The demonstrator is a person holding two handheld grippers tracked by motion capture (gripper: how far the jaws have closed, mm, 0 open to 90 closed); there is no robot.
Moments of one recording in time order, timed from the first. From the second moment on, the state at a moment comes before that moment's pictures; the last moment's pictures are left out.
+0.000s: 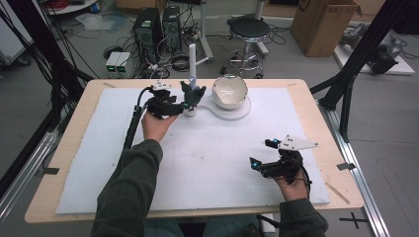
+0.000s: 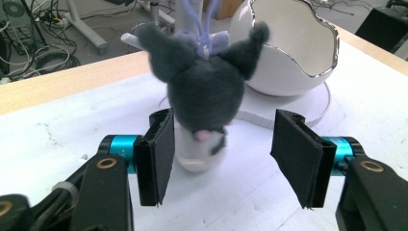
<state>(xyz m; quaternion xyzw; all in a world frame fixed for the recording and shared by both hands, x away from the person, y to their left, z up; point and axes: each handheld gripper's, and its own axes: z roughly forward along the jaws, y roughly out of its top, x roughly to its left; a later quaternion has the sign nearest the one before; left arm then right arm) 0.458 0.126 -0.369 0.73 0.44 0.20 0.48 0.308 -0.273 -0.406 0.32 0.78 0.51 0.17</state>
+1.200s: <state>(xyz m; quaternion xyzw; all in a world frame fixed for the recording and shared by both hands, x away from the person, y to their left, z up) 0.424 0.142 -0.361 0.74 0.40 0.20 0.50 0.308 -0.273 -0.406 0.32 0.78 0.50 0.17</state>
